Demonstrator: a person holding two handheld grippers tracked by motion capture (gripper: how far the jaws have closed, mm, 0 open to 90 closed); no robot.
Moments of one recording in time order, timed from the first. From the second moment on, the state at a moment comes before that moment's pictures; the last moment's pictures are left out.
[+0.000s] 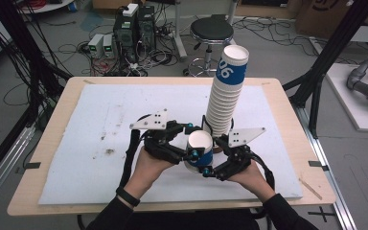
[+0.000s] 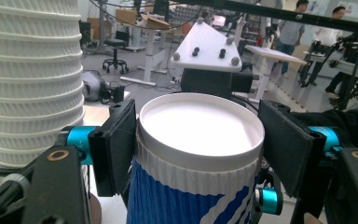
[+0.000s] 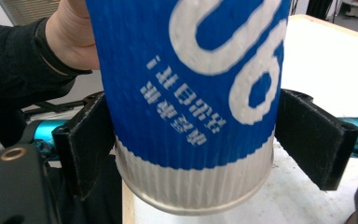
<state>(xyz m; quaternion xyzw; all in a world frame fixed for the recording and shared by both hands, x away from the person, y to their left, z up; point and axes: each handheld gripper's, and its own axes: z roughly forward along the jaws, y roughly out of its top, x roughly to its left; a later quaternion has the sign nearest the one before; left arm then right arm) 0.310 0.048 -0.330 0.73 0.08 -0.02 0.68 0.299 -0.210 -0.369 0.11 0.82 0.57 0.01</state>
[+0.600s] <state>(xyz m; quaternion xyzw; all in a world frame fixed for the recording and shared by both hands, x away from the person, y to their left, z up) 0.314 0.051 -0.315 0.79 0.08 -0.06 0.60 0.301 -0.211 -0.367 0.10 0.84 0.54 0.00</state>
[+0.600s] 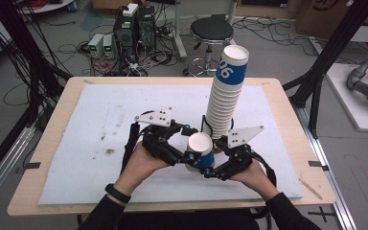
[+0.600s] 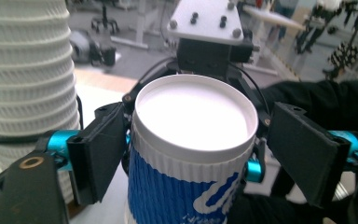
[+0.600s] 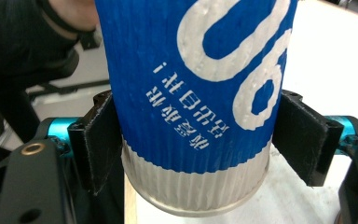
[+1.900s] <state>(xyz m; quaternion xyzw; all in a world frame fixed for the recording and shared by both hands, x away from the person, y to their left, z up) 0.315 0.076 -0.311 0.76 0.08 -0.05 0.65 0.303 -0.226 -0.355 0.14 0.78 0.61 -0.03</state>
